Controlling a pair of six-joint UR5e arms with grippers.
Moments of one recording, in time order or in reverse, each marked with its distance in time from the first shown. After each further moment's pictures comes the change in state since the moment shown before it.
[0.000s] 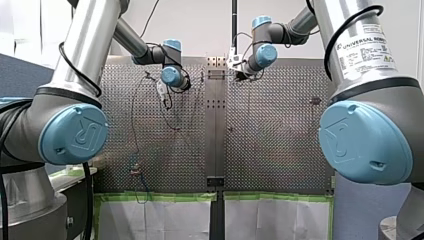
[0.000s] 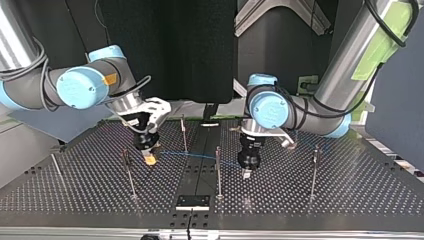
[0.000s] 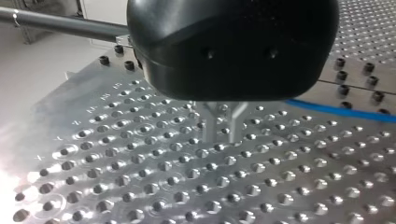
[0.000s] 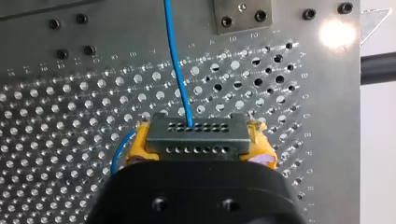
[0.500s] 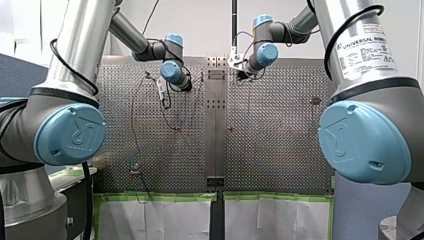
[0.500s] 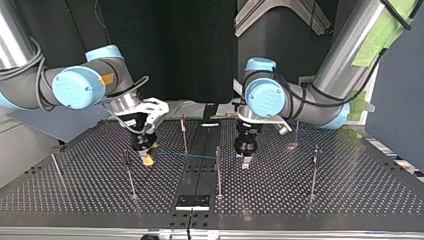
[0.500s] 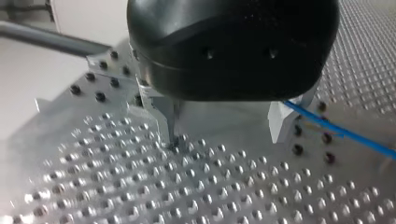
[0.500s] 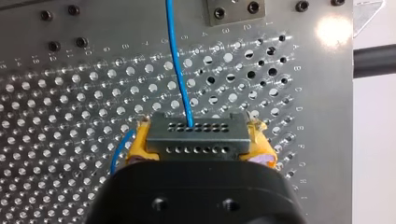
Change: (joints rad) left arm -0.039 0.070 -0.067 -0.083 -0.013 0.017; right arm -0.008 -0.008 0.000 0.003 0.002 -0.004
